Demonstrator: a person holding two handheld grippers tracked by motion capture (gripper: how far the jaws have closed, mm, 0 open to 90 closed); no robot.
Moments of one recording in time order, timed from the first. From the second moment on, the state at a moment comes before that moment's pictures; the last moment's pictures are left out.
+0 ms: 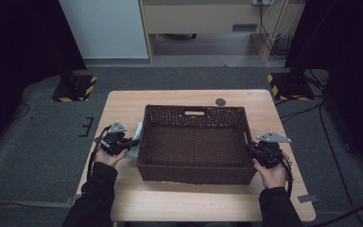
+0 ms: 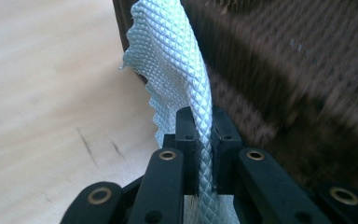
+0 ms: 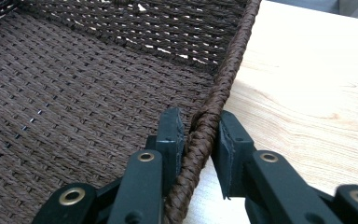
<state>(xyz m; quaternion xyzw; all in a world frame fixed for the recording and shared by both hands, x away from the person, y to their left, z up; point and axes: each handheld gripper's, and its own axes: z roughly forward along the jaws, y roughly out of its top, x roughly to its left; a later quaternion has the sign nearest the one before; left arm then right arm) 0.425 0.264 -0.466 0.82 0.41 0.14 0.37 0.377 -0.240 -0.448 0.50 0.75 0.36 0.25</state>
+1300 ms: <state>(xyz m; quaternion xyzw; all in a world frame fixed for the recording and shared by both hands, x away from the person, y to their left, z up) 0.400 0.262 -0.457 0.83 0.40 0.13 0.37 0.379 -0.242 -0.450 0.49 0.75 0.37 0.25</state>
